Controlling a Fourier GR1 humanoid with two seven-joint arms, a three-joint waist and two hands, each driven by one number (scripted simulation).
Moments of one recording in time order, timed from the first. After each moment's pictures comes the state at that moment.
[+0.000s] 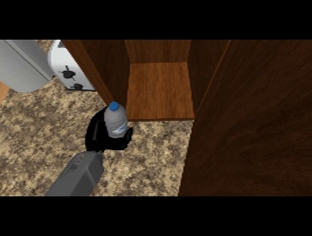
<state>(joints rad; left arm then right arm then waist) -0.43 0.05 -0.13 -0.64 0.47 -0.07 -0.70 0.22 -0.25 -0.11 -2.42 -0.18 0.04 0.28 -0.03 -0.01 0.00</state>
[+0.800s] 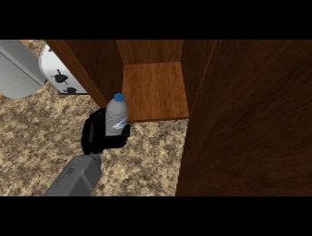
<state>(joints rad) -0.38 0.09 -0.24 -0.74 0.60 0.20 -0.68 0.21 -0.26 -0.24 -2.34 -0.40 0.16 0.21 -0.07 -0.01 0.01</state>
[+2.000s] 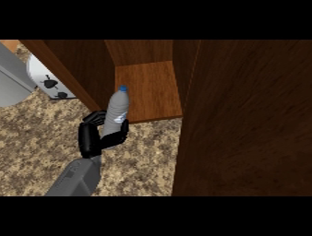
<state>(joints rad) -0.34 0.11 -0.29 -0.82 0.56 0.57 -0.72 0.18 -0.34 -0.38 -2.27 -0.62 0.26 0.21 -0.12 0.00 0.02</state>
